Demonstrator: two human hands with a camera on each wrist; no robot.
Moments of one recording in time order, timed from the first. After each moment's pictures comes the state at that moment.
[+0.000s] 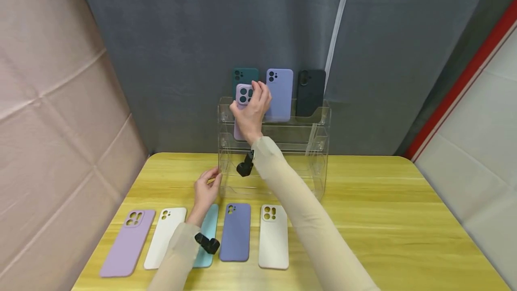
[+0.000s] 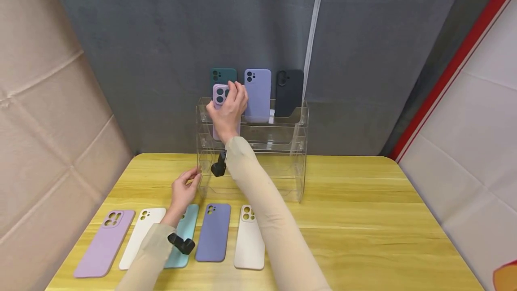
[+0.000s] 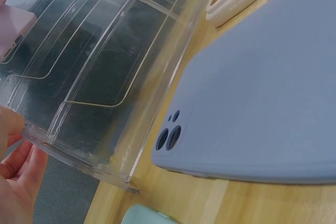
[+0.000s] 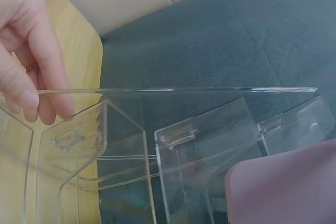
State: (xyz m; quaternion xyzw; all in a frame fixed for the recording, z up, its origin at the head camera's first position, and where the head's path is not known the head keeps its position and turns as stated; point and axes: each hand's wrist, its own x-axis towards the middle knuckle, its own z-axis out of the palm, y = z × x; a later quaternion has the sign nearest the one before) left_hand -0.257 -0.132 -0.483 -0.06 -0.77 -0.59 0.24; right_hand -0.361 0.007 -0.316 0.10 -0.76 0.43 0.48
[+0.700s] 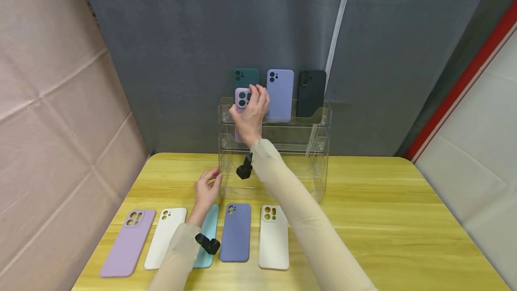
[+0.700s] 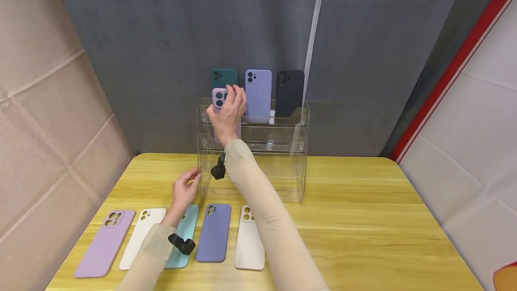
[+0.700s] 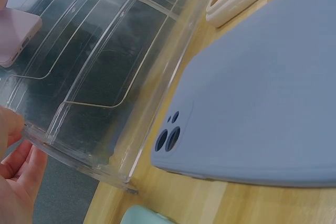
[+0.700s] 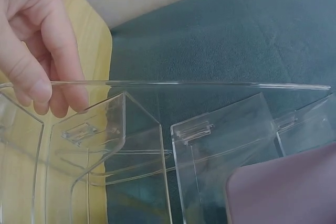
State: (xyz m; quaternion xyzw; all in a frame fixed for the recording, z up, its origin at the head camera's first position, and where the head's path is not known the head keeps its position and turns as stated) left_hand -0.258 -0.132 -0.485 -0.06 -0.77 -0.60 0.23; right_hand -0.363 0.004 -0.326 0.10 -0.77 0.40 0.47
